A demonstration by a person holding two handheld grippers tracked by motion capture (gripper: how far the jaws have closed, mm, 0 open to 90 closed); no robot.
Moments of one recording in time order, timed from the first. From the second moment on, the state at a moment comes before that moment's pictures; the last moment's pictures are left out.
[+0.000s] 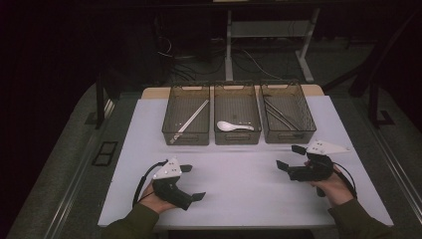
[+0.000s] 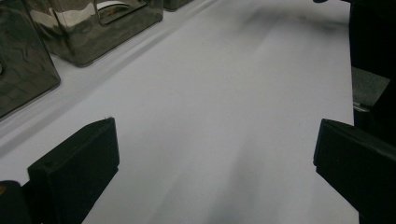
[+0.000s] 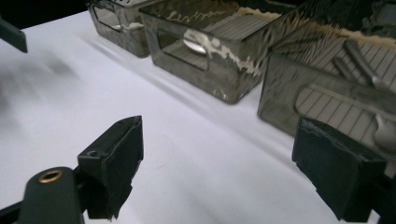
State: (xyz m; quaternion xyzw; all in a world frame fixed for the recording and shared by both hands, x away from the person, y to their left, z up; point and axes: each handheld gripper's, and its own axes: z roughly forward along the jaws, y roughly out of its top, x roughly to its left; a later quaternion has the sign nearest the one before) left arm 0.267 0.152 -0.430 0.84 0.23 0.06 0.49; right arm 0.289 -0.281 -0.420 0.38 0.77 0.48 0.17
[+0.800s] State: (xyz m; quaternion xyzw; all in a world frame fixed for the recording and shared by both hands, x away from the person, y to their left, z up) left arm 0.267 0.152 -0.430 0.84 0.22 0.06 0.49; right arm 0.254 -0.306 -0.435 0.37 0.75 0.51 0.18
